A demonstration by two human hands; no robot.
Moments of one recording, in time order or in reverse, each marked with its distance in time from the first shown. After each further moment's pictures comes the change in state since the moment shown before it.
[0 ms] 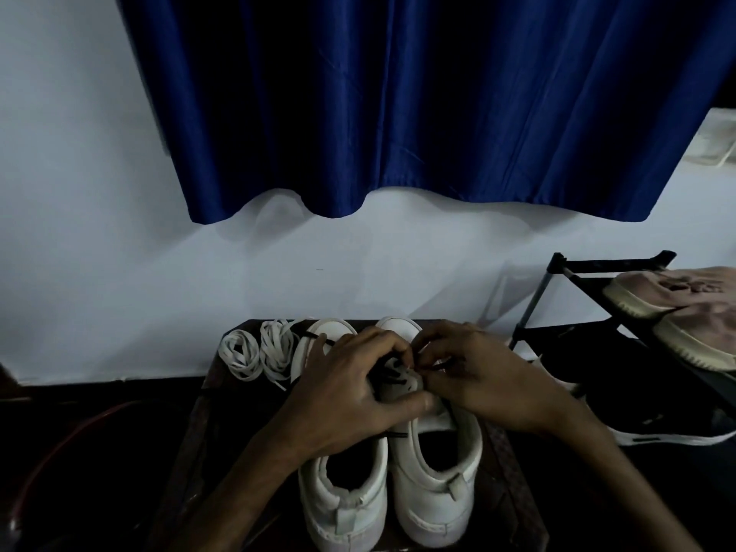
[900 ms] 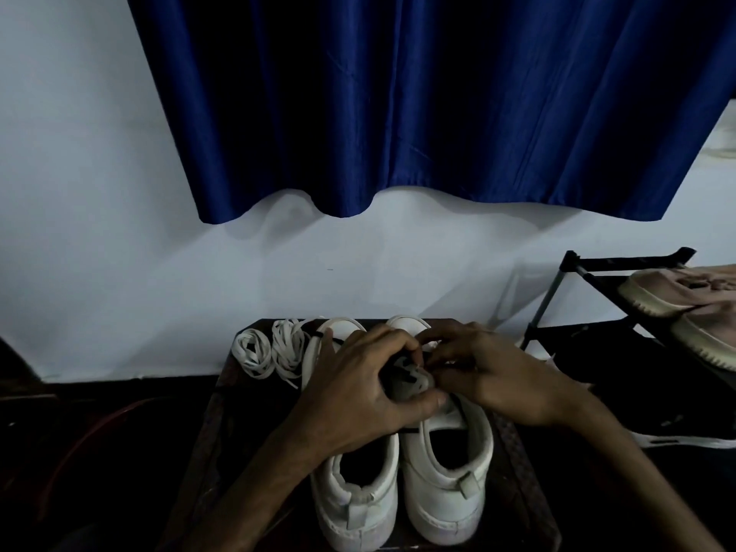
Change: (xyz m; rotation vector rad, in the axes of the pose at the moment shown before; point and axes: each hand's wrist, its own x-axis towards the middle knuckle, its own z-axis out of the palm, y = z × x) left_hand 0.000 0.003 0.001 0.034 0.039 0.034; right_hand 0.005 0.006 -0.001 0.006 -0.091 -0.044
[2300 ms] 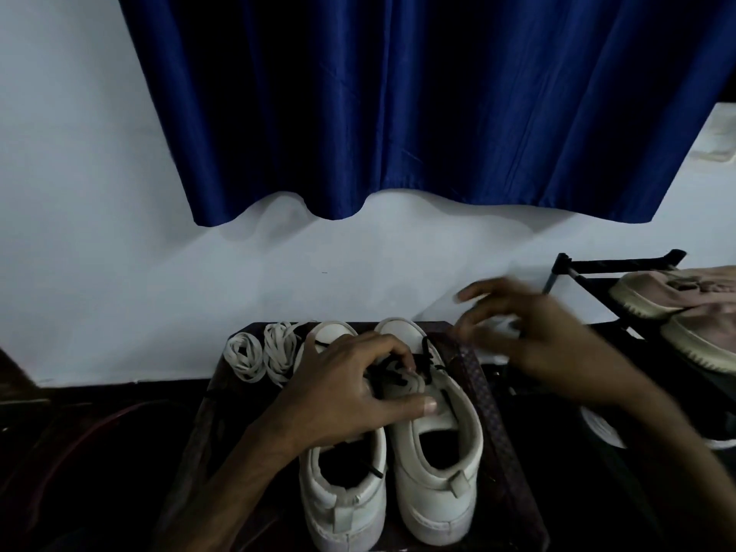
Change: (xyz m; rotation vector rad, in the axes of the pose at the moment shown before) left_hand 0.004 0.001 -0.014 -0.037 -0.145 -0.104; right_hand -0.026 -0.014 -0.052 0.162 0.226 0.182
